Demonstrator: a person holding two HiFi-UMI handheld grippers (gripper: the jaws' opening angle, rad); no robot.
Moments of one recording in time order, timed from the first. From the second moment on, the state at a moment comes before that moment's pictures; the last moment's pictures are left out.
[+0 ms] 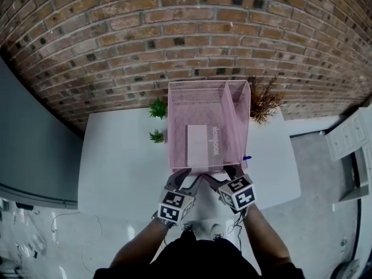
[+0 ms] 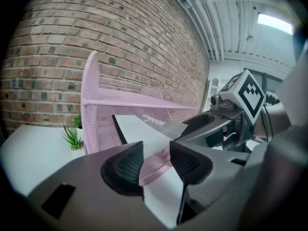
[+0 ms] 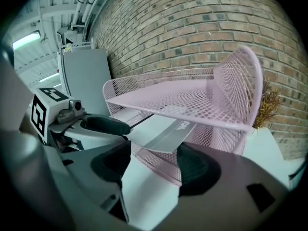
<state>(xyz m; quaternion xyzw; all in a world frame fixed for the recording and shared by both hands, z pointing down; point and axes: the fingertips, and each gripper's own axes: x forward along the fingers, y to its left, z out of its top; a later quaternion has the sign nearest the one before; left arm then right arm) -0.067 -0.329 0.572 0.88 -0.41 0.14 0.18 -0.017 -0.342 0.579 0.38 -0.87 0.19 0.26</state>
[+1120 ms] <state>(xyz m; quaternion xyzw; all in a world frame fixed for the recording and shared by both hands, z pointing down) -0.047 -0.269 0.504 0.83 -0.54 0.09 0.15 0.028 -0.280 0.525 0.30 -0.92 0.15 0.20</state>
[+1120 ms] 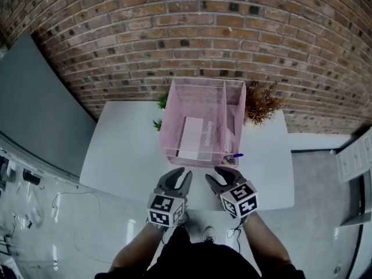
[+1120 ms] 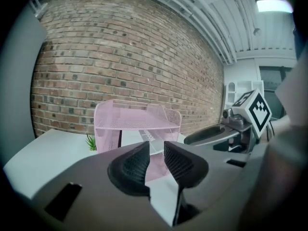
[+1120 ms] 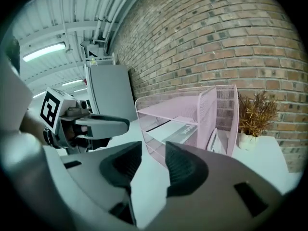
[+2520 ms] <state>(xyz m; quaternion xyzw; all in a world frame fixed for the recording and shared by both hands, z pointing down) -0.155 -0.013 0.452 0.83 -0.55 0.05 0.11 -0.076 -0.045 0.460 0.31 -0.94 0.12 0.09</state>
